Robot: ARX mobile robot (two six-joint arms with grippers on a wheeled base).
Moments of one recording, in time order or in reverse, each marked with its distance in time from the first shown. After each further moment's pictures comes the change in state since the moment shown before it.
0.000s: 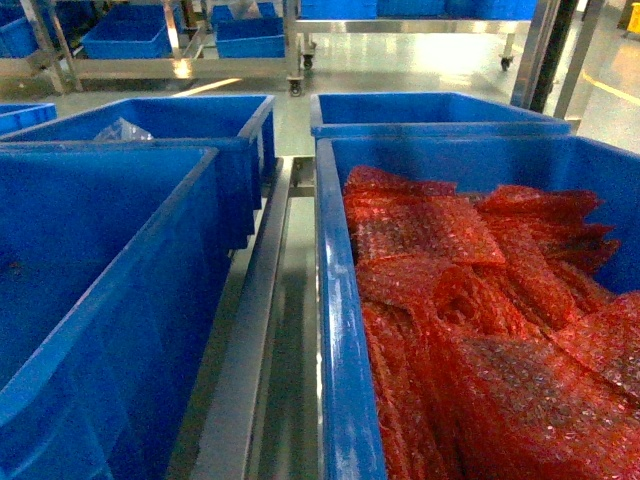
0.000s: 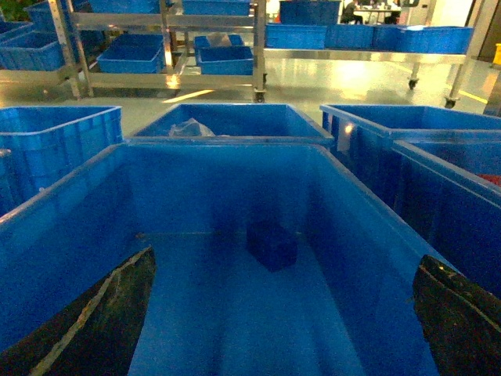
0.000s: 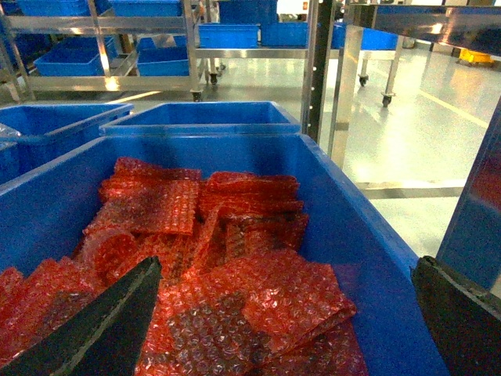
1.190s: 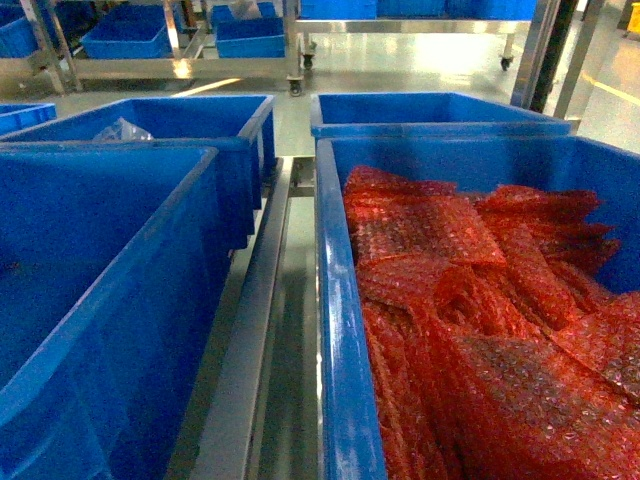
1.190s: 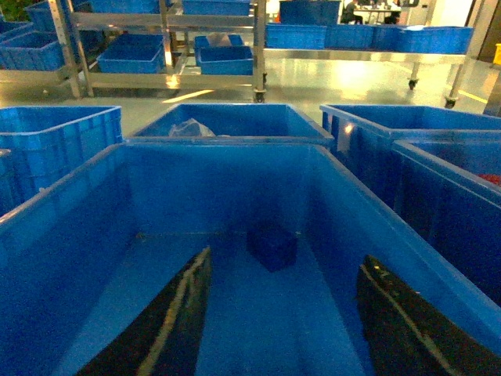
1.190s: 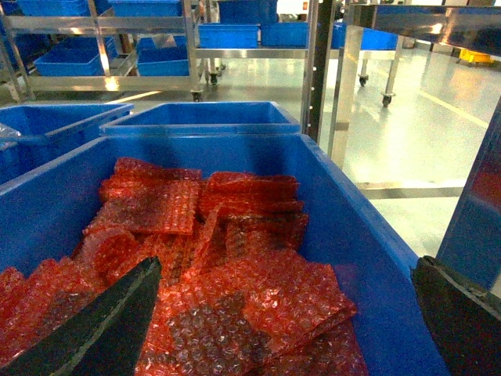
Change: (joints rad) left arm 0.000 0.000 0.000 0.000 0.000 0.000; right arm 0.000 0.000 0.000 0.000 0.000 0.000
